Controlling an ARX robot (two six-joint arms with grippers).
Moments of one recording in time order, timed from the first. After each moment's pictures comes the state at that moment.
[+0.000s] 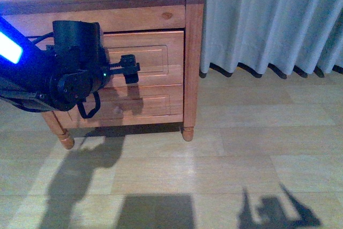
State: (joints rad) left arm -0.21 2.51 1.49 0.62 -0.17 -0.15; right arm 0.00 0.00 0.01 0.00 0.00 0.00
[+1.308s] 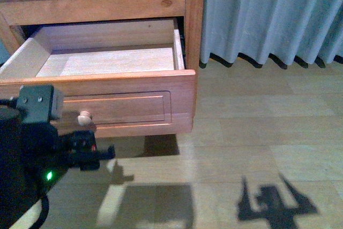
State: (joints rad) left arm -0.26 2.22 0.52 1.21 -0.13 -0.16; right arm 0.00 0.00 0.01 0.00 0.00 0.00
